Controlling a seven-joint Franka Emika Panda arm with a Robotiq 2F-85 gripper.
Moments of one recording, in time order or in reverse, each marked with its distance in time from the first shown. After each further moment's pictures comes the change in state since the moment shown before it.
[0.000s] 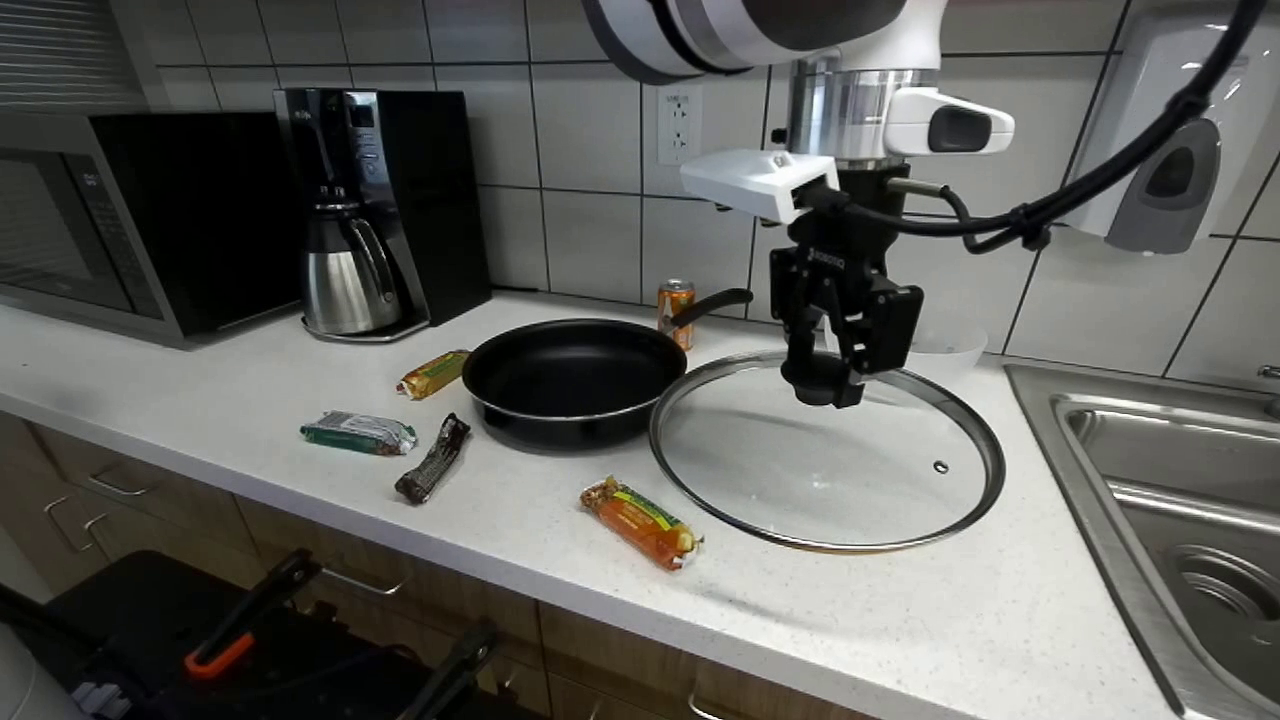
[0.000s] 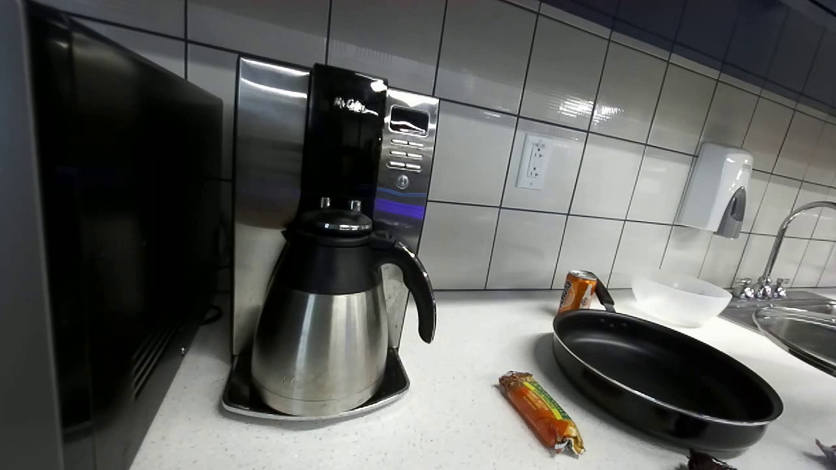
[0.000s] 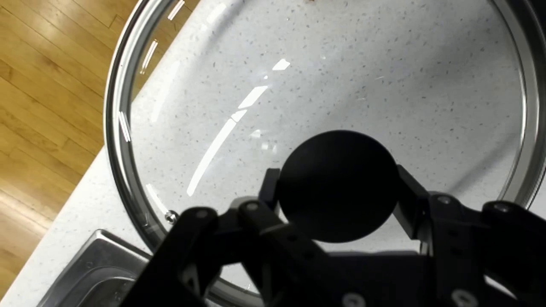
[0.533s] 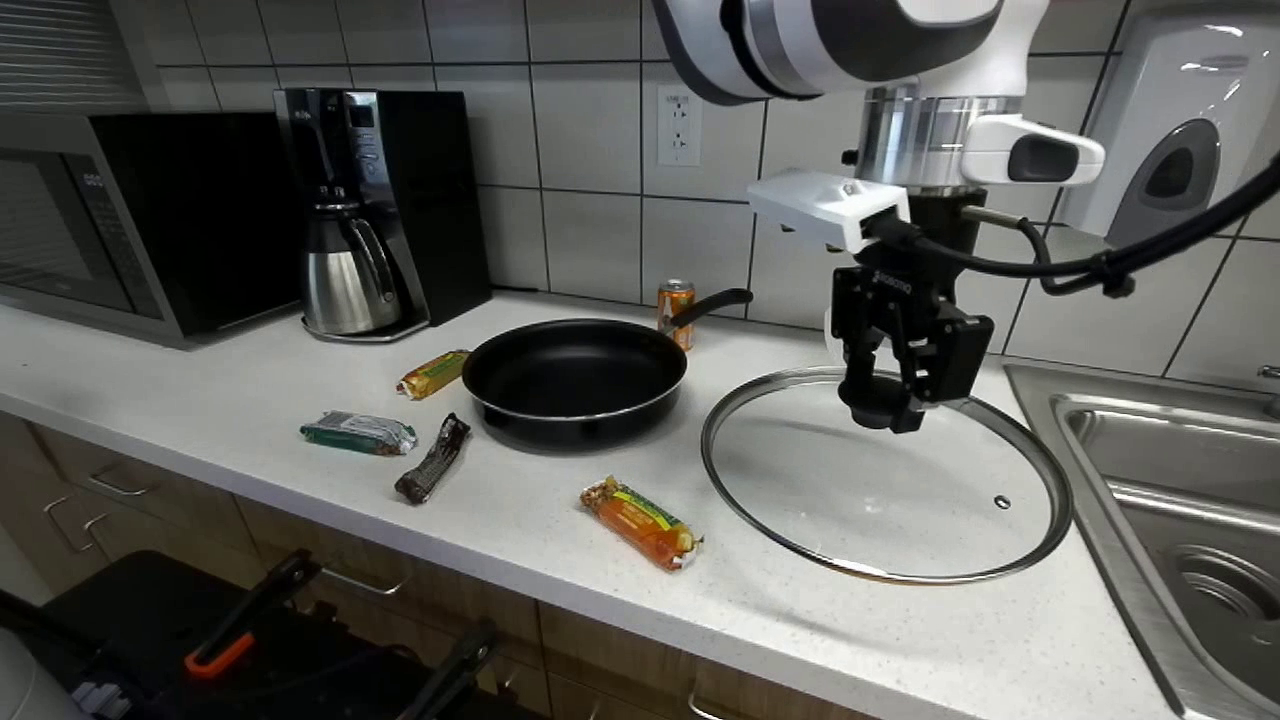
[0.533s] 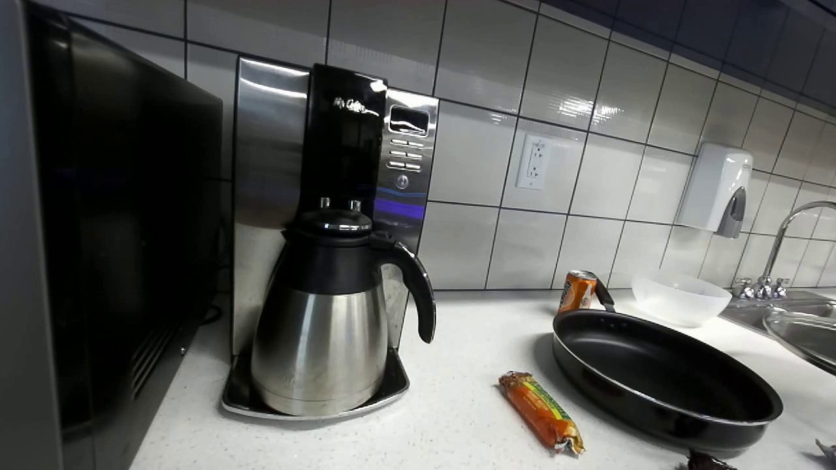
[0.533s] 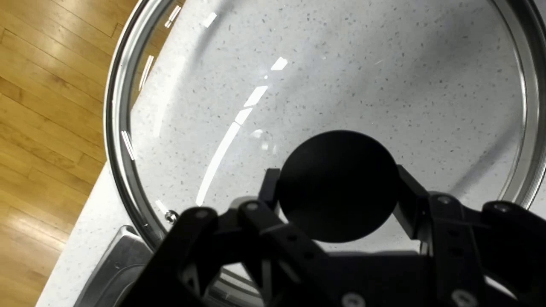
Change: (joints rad) arm -0.046 0.118 -0.022 0.109 0.075 0.000 -0.005
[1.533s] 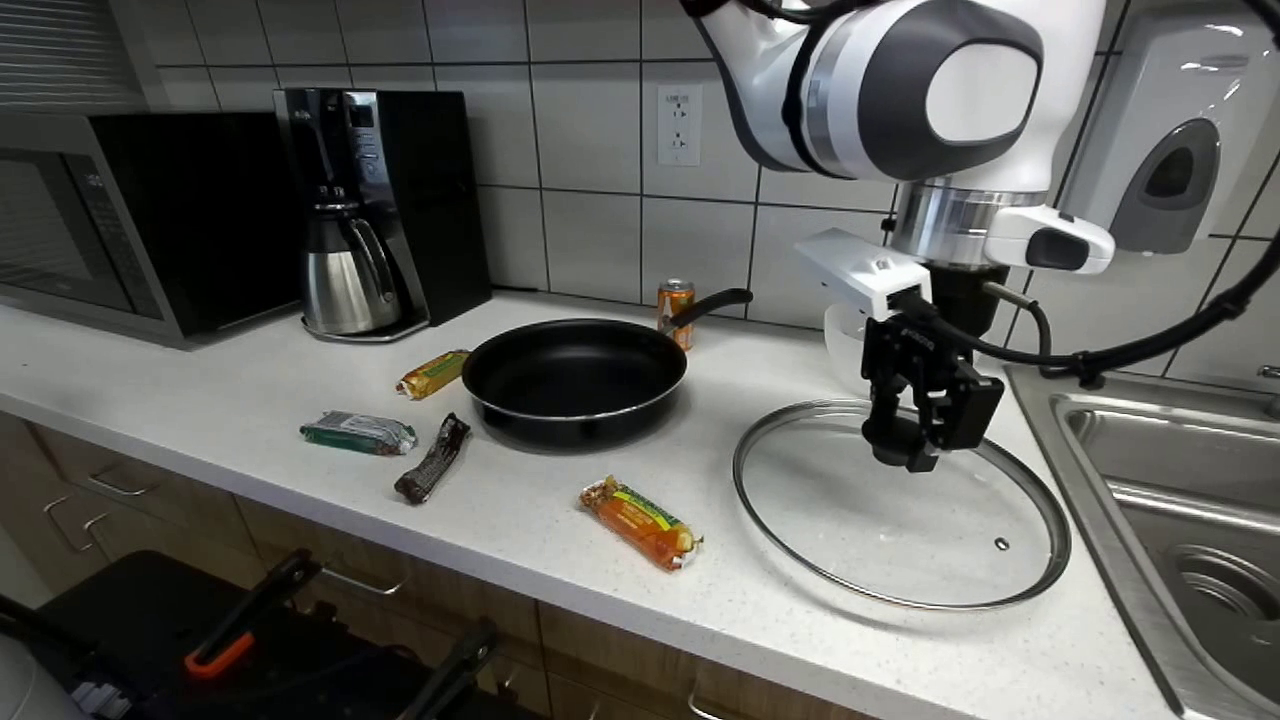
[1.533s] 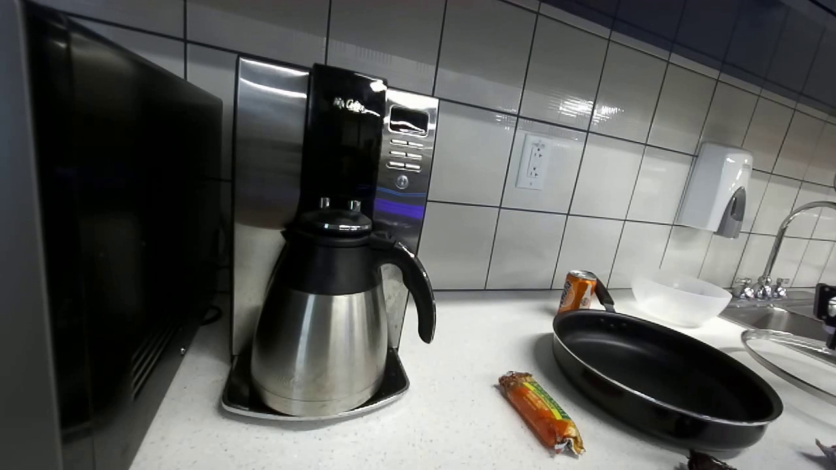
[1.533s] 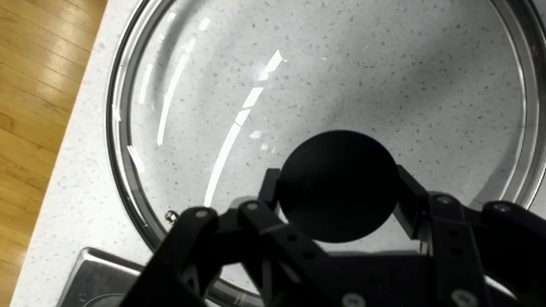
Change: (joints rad) arm -0.025 0.227 0.011 0.178 0.139 -0.011 -0.004
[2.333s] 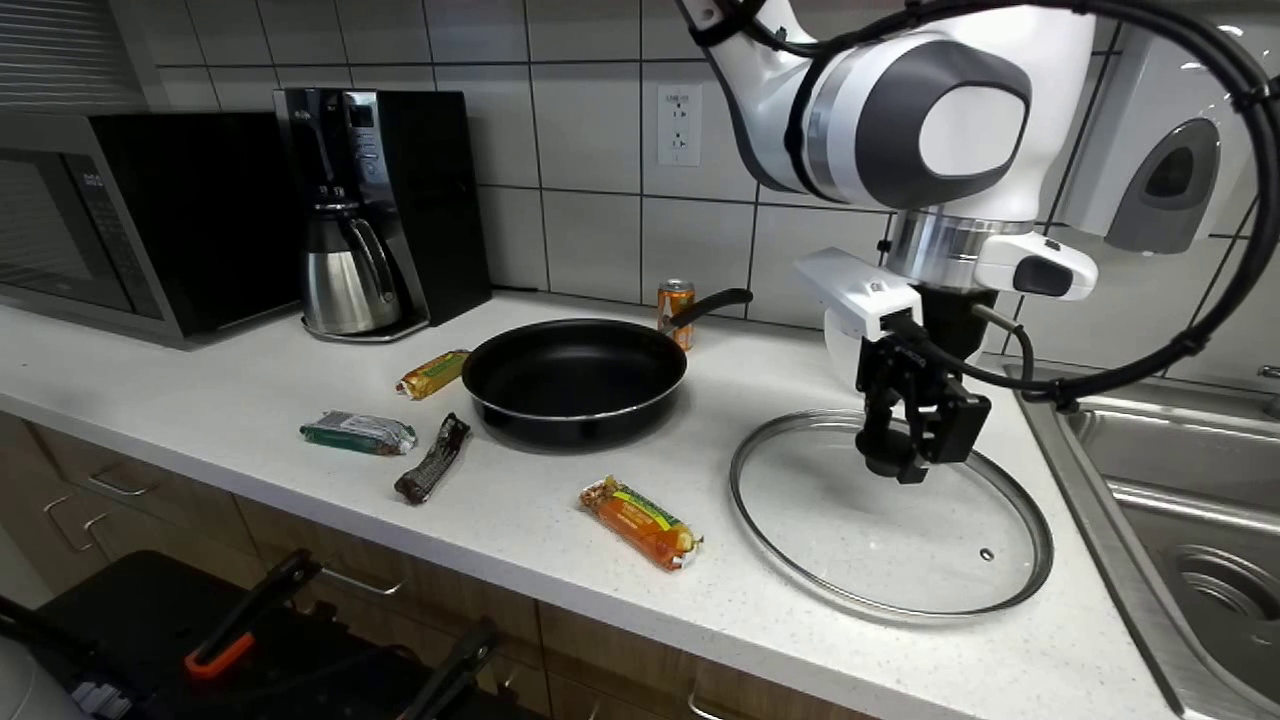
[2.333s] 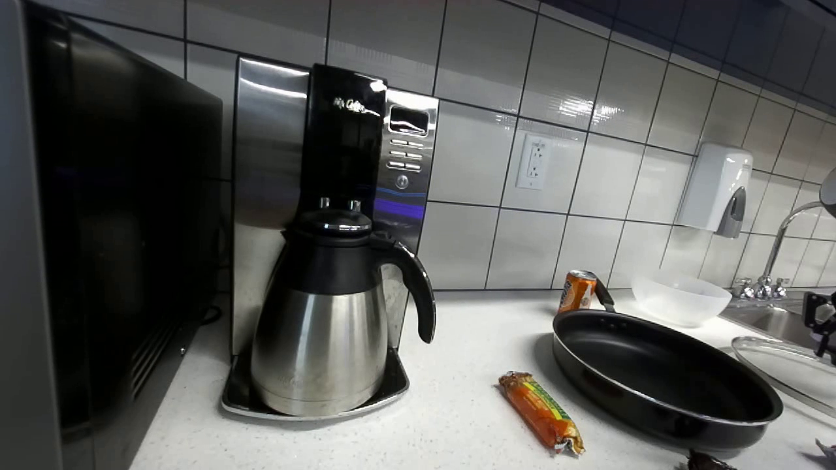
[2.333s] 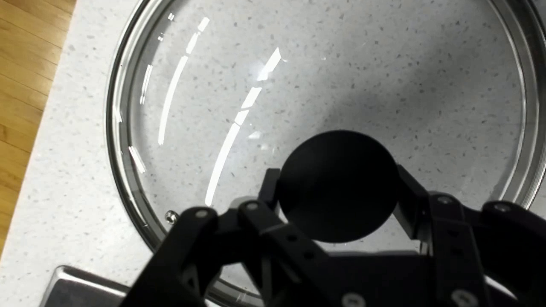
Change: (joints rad) arm -0.012 0.056 0.021 0.037 0.028 -0.001 0.000
